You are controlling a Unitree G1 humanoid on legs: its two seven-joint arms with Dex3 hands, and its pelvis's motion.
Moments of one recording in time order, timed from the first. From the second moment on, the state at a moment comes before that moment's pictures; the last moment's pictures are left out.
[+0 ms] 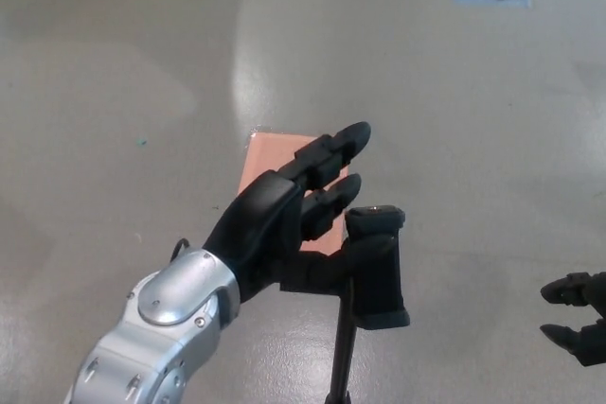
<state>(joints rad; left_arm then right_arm) -0.29 0.18 -0.23 -0.24 -0.25 0.48 -0.26 -0.68 -0.48 0.20 1.27 -0.31 -0.01 0.39</state>
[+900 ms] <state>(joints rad) -0.40 0.43 0.12 -0.16 -0.44 0.43 -0.54 -0.70 -0.48 0.21 1.28 -0.31 -0.01 0.39</state>
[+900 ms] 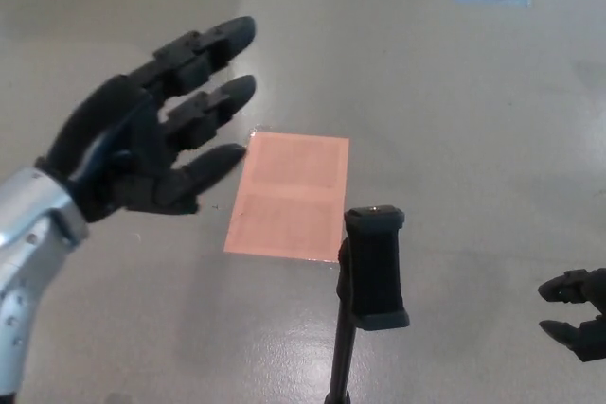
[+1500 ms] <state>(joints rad) -0.30 0.52 0.20 0.21 -0.38 0.29 -0.55 -0.70 -0.48 0.21 1.28 -0.31 -0.01 0.39</state>
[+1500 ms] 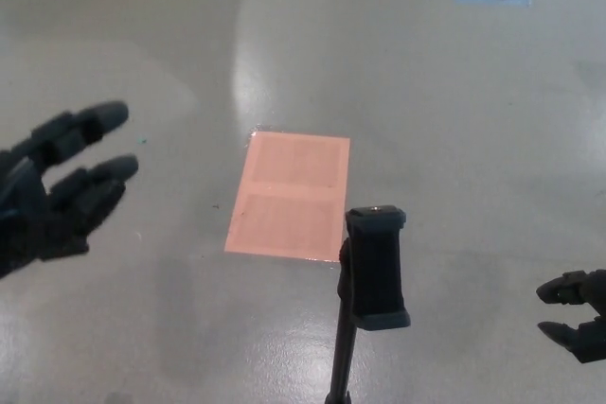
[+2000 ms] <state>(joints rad) -0.29 0.54 0.00 0.70 -0.19 0.16 -0.35 -0.68 -0.47 0.21 1.28 -0.31 -0.01 0.38</state>
